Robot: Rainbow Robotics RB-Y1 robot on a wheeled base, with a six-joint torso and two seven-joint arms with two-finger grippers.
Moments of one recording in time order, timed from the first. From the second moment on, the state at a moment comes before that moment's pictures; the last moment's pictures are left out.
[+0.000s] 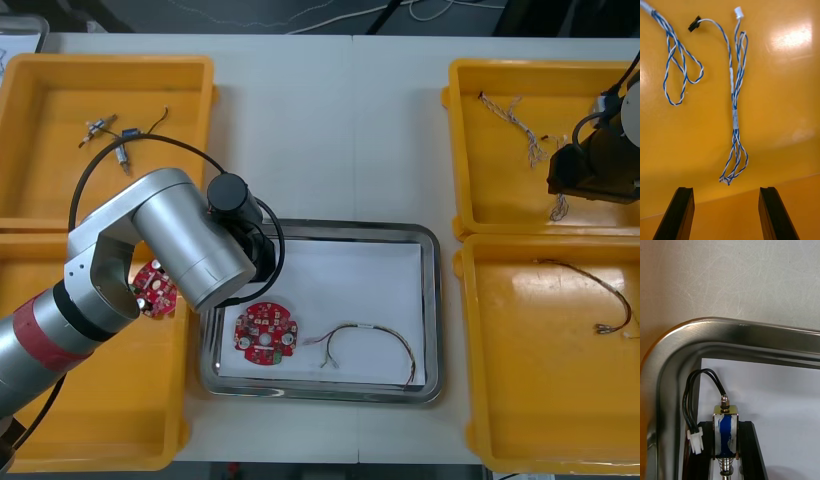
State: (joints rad) right arm -0.66 -0.77 0.13 -1.46 -0.61 1.55 1.12; left arm -0.56 0.54 -0.66 -1.89 0.35 1.57 -0.55
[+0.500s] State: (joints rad) right arm -0.79 -0.77 0.13 -1.16 -0.68 1.47 1.37; left arm -0.56 0.54 -0.66 -1.89 0.35 1.56 -0.55
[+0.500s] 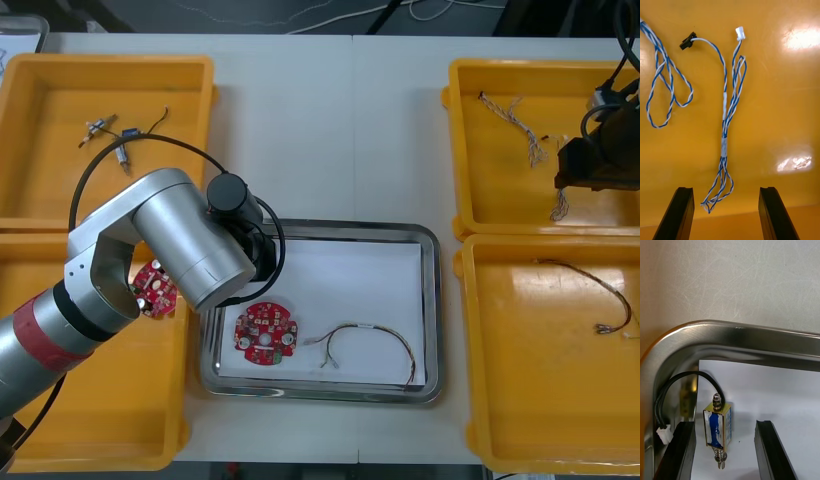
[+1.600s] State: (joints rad) right arm -0.83 -0.72 0.19 -0.98 -0.68 1.28 1.37; left arm -0.56 0.53 -0.53 -2.02 0.48 1.75 -0.55
